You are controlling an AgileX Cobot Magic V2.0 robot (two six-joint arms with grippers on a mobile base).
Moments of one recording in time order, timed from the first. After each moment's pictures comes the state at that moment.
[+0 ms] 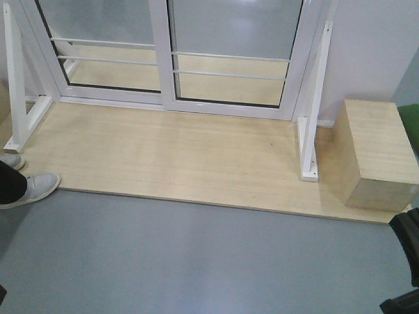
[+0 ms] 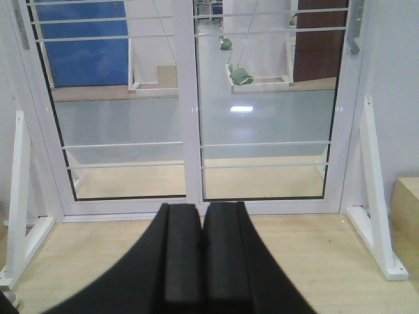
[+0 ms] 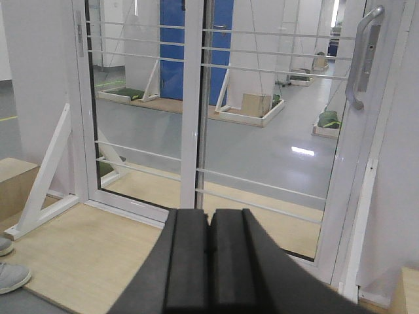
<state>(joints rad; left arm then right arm) -0.11 -0.01 0.03 -0.07 0.15 0.10 0.29 -0.01 0.03 0.09 0.11 -0.13</state>
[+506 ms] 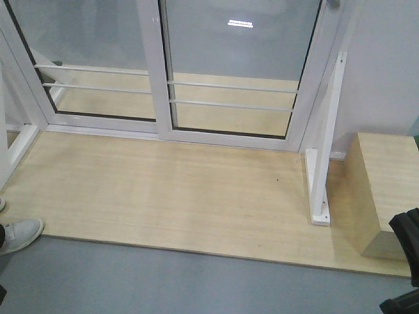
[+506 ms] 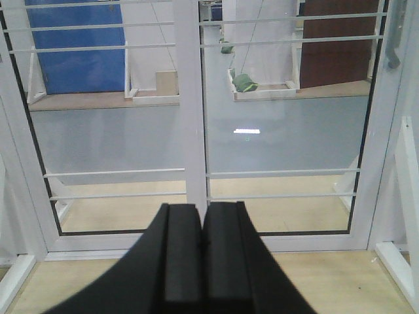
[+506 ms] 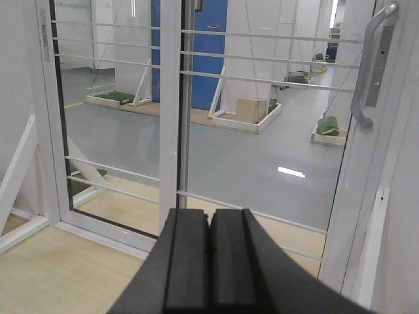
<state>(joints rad) -0.11 -0.01 0.03 -0.07 0.15 0.10 0.29 -0.01 0.03 0.09 0.11 -0.13</state>
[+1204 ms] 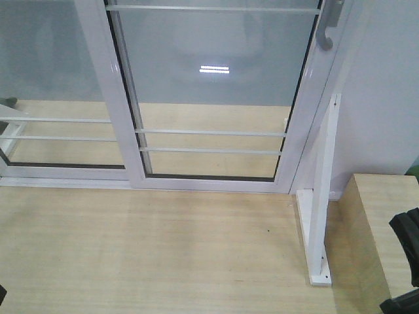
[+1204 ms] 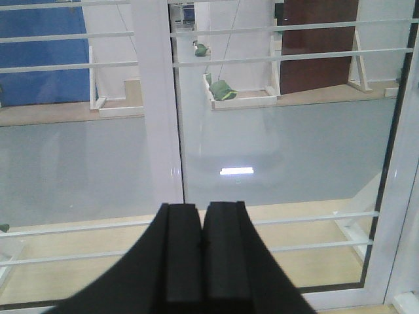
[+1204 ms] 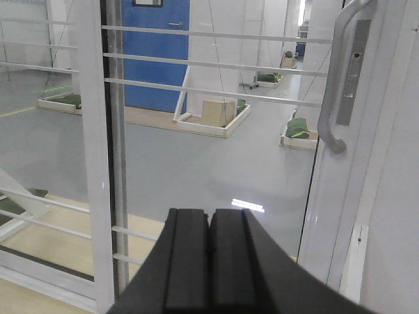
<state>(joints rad) -0.11 -0.01 0.03 -0.07 0.15 0.10 0.29 -0.01 0.03 0.09 0.11 -0.13</state>
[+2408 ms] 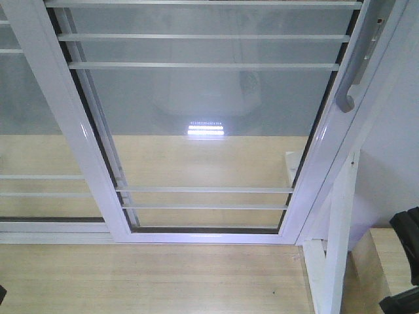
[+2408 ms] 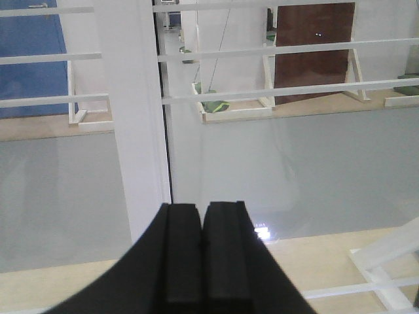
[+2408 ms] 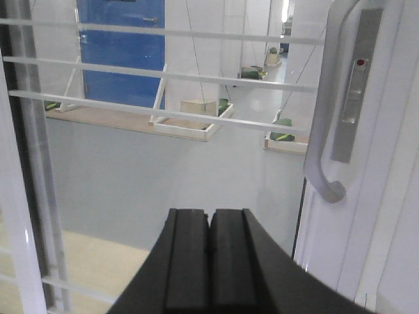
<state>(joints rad) -0.12 0.00 0.03 -0.07 0.13 0.10 0.28 0.01 0.03 0.09 0.11 -0.13</state>
